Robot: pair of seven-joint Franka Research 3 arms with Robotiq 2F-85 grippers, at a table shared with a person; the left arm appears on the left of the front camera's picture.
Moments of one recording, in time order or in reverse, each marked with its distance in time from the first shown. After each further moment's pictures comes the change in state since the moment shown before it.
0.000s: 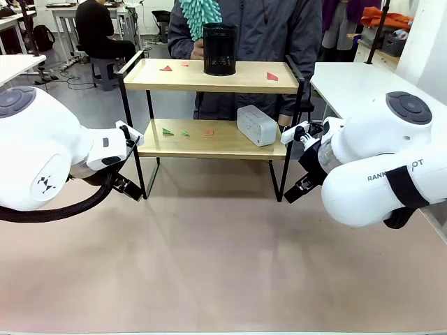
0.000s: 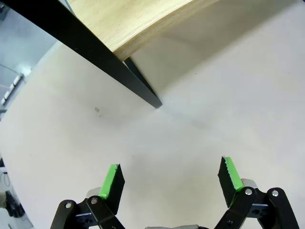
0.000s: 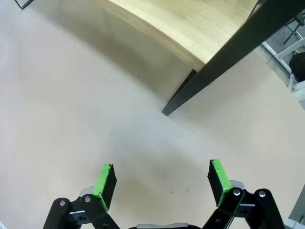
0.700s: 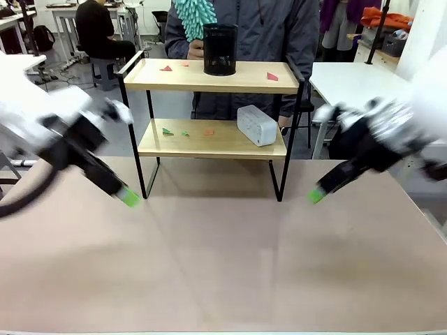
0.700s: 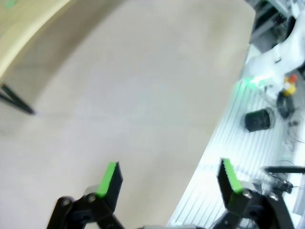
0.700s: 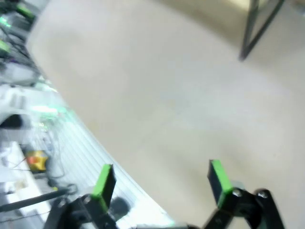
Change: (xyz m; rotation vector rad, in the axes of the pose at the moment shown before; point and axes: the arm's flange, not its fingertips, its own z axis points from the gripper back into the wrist) left arm -0.020 0.004 0.158 -0.667 -0.071 -0.131; right arm -0.043 -0.048 0.157 0.541 0.060 -0.221
